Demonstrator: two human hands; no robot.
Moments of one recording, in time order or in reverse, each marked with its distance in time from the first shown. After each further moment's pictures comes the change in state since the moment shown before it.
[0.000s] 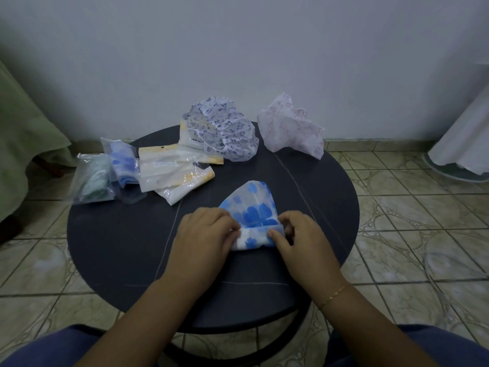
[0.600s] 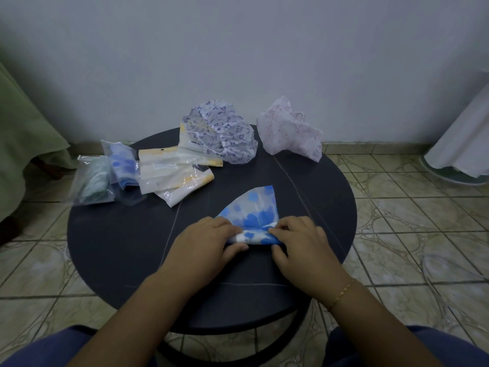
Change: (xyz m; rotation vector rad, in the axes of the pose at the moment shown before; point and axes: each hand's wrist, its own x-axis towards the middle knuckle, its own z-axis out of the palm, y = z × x) left_hand 0.006 0.003 -0.008 0.032 -0.284 0.003; right_hand -0.001 -0.009 -0.017 -0.347 -0.244 -0.172
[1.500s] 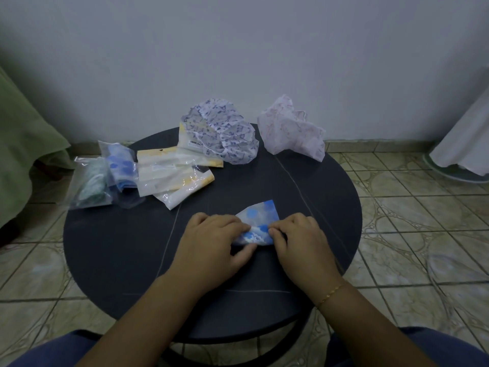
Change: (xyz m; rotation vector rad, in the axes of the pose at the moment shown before) left_hand 0.010 0.001 0.012 0.005 0.187 0.059; right_hand 0.015 -0.003 0.012 0.124 0.078 0.184
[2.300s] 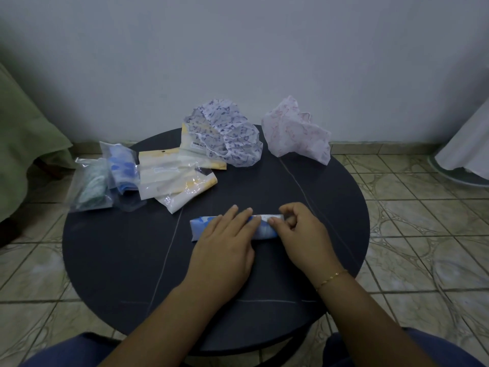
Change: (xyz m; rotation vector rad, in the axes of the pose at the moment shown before) left_hand 0.006 0.007 0.016 0.091 0.027 -0.005; right_hand 0.029 0.003 0.007 0.432 0.046 0.197
